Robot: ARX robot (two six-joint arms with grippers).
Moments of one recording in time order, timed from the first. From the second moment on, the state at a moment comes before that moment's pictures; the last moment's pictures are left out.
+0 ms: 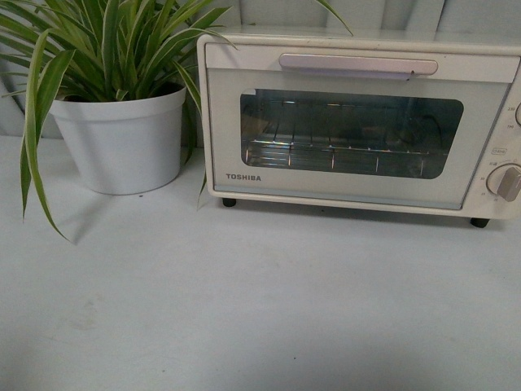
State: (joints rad) left arm -0.16 0.23 0.06 0.02 -0.25 -0.31; right arm 0.00 0.00 0.01 0.00 0.00 0.00
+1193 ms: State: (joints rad) left arm -0.60 1.74 0.63 0.76 -0.17 -1.14; right arm 0.00 0.00 0.01 0.00 0.00 0.00
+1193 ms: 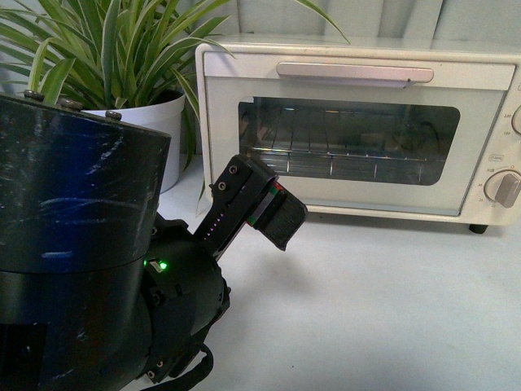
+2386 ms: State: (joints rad) left arm -0.60 1.76 0.66 0.75 -0.15 -1.16; right arm 0.27 1.38 0.98 0.06 0.20 0.39
